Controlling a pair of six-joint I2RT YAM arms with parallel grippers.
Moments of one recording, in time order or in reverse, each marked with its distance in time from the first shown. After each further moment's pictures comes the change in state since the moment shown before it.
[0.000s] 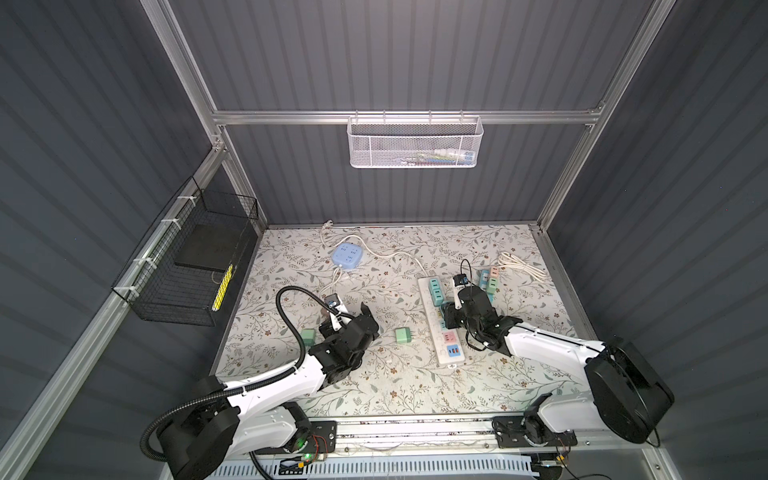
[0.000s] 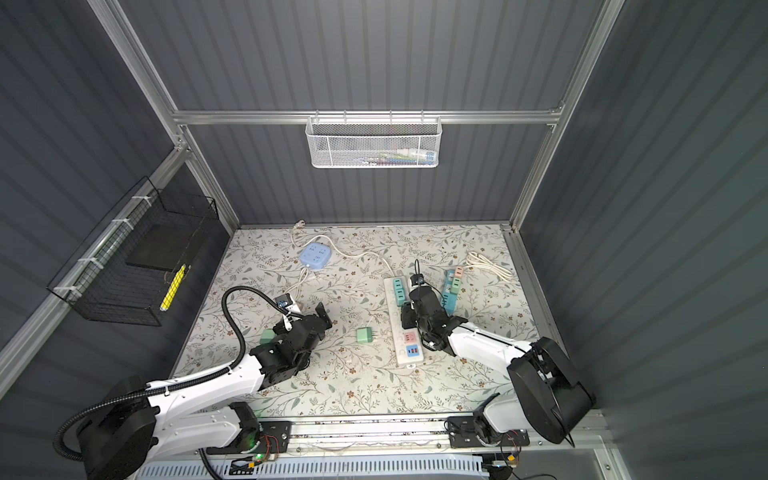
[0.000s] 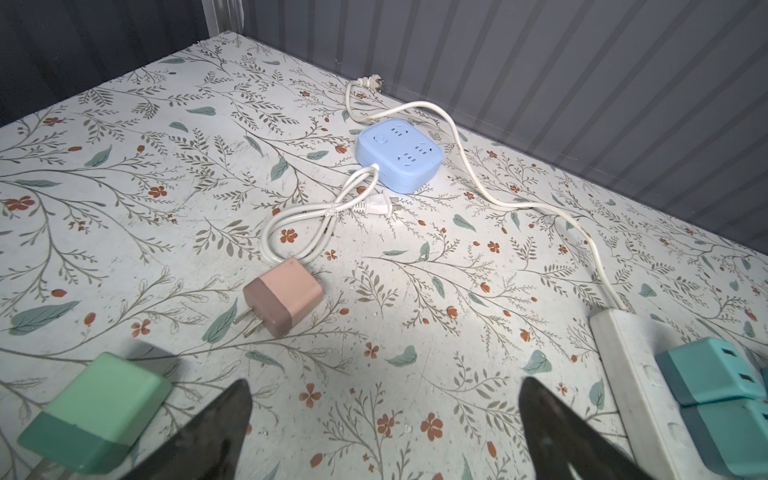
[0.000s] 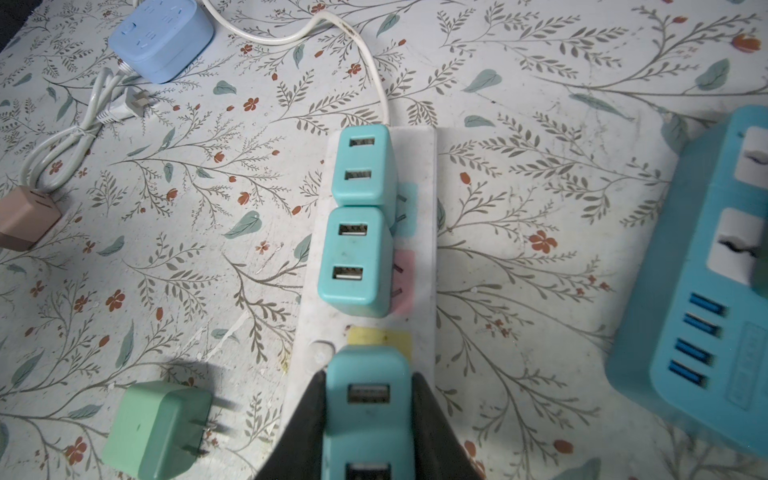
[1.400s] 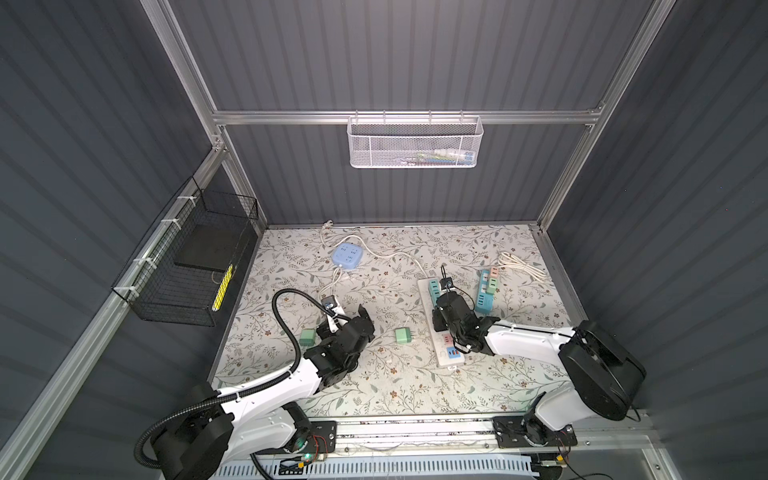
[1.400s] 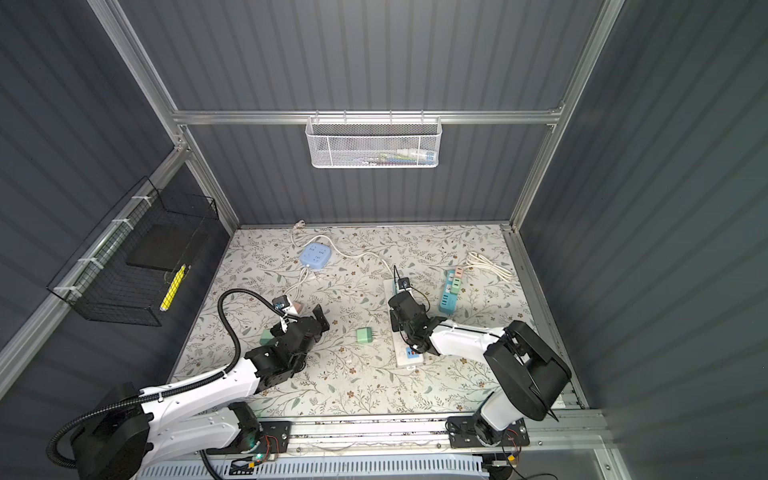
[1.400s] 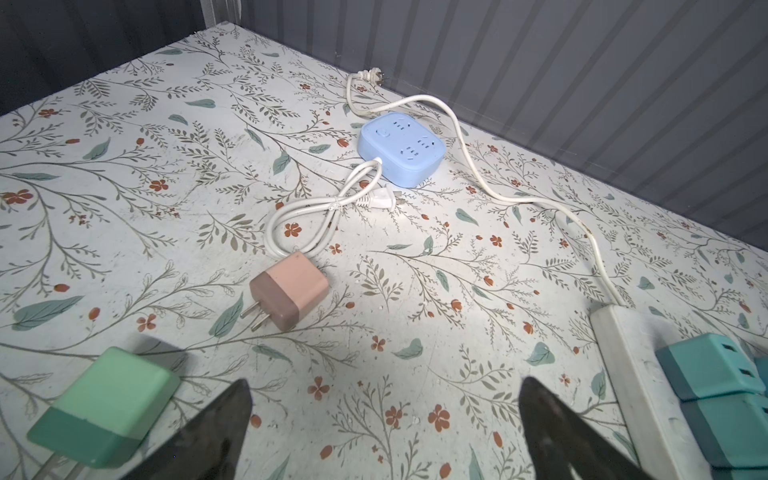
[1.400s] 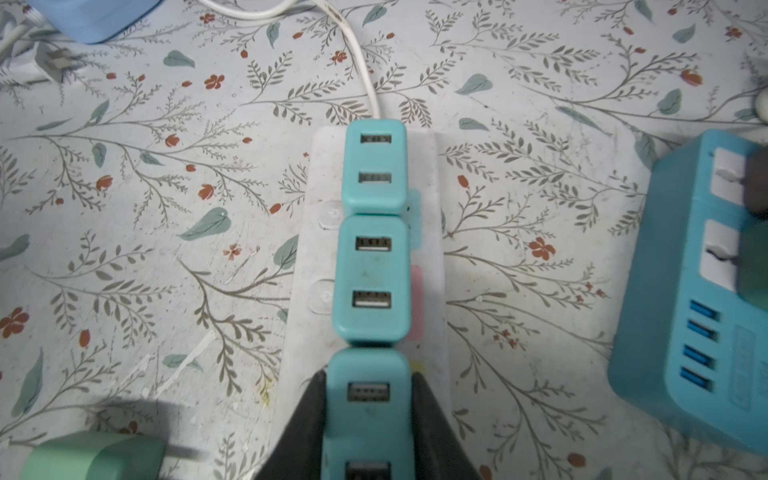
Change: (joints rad) left arm 0.019 -0.043 -0.035 0.000 0.029 0.010; right arm 0.133 0.155 0.068 0.021 0.247 0.022
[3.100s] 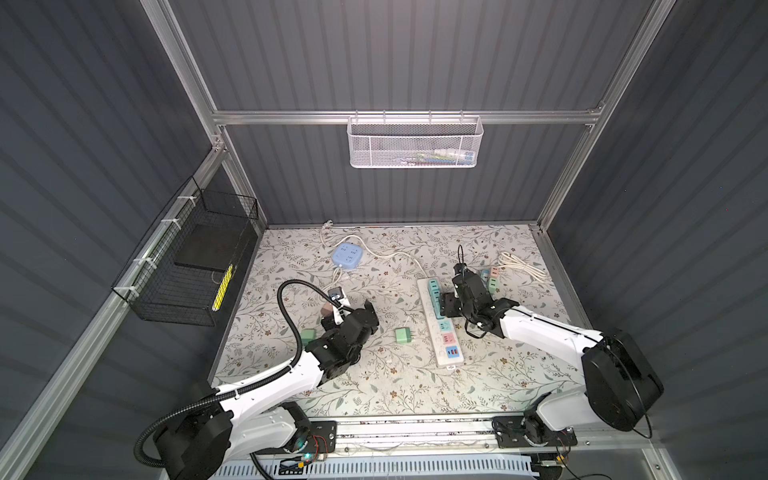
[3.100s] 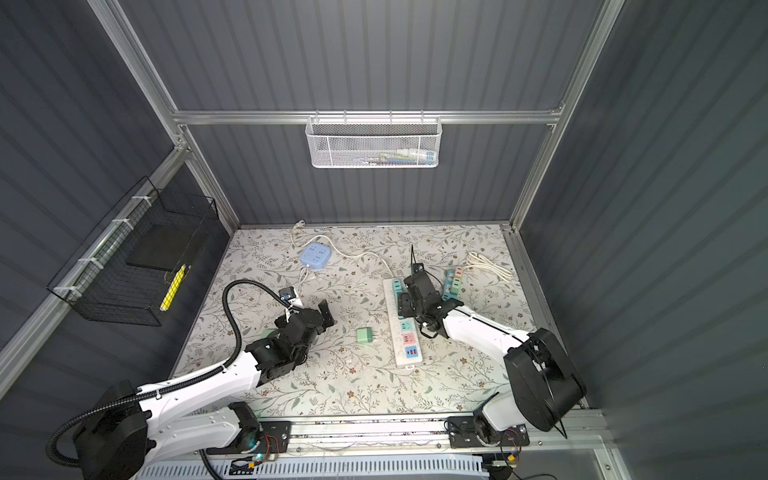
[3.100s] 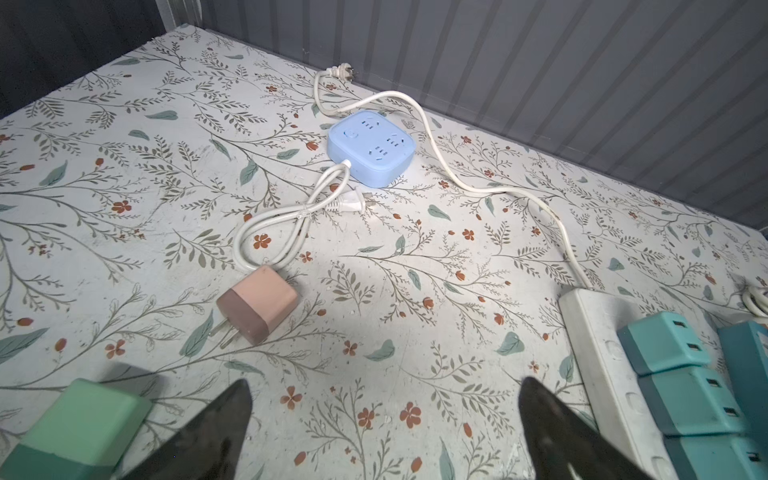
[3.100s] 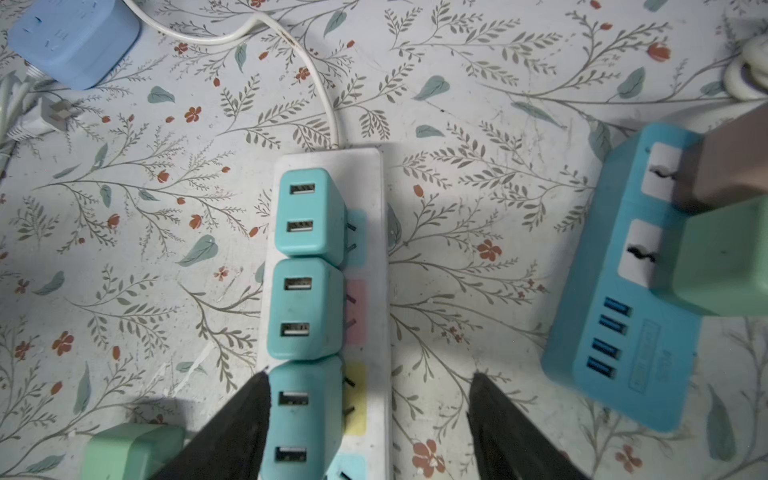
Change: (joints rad) left arm 0.006 0.030 0.098 -0.060 0.076 0.069; right arm -0.161 -0.091 0.111 -0.273 -0.175 0.012
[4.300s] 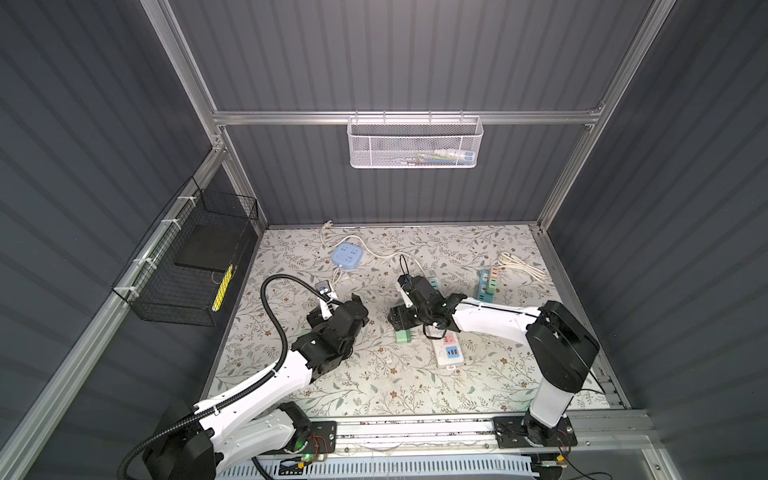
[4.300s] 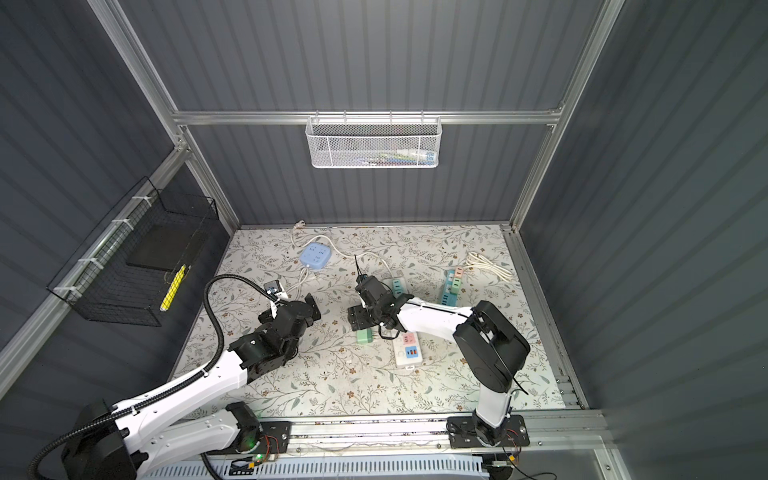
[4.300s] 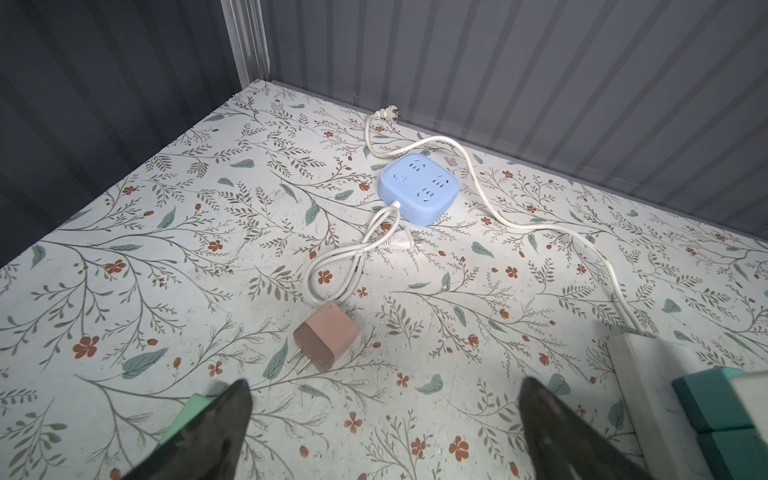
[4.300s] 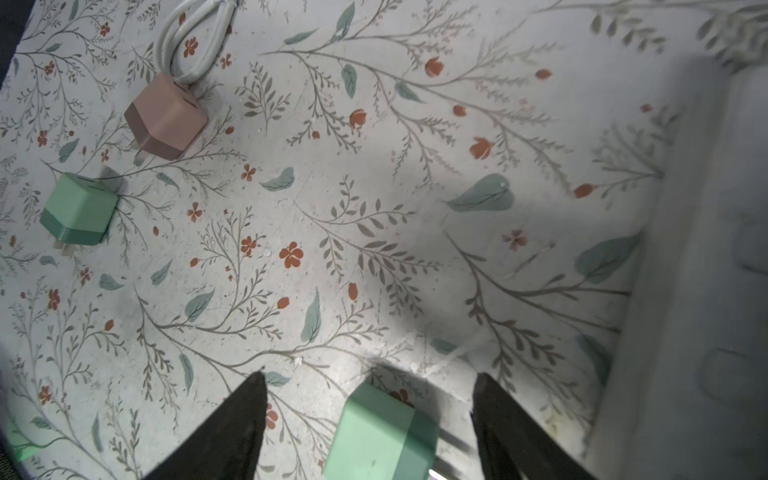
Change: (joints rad) left arm 0.059 -0.096 0.079 -0.195 -0.075 0.044; right arm 0.250 0.331 0.296 -0.023 -0.284 0.073
